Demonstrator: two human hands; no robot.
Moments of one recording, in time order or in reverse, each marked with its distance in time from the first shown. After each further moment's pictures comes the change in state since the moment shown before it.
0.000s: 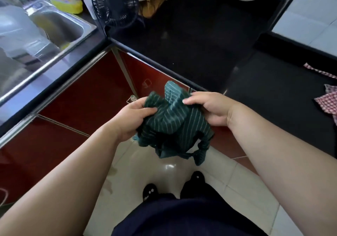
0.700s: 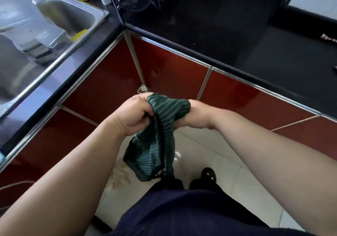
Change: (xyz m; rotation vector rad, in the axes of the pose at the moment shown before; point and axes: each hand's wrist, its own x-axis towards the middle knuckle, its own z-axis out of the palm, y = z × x) left_hand -0.056 -0.019 -0.101 -0.115 -0.237 0.020; right_hand 0.039 0.078 0.130 -0.827 0.051 -0.163
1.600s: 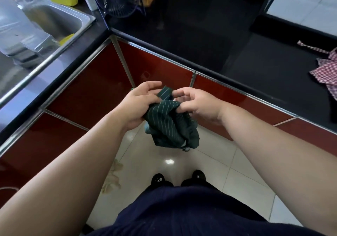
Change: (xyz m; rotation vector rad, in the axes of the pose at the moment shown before) left_hand 0.027 0.010 0.057 0.118 0.167 0.037; right_hand -0.039 0.015 -0.050 0.397 0.098 0.016
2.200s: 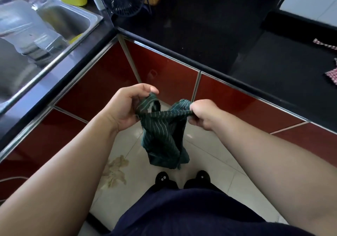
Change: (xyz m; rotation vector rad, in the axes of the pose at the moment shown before) left_hand -0.011 0.010 -0.009 -0.130 -0.031 -0.054; right_hand 0.032 0.028 -0.002 0.316 0.488 0.469
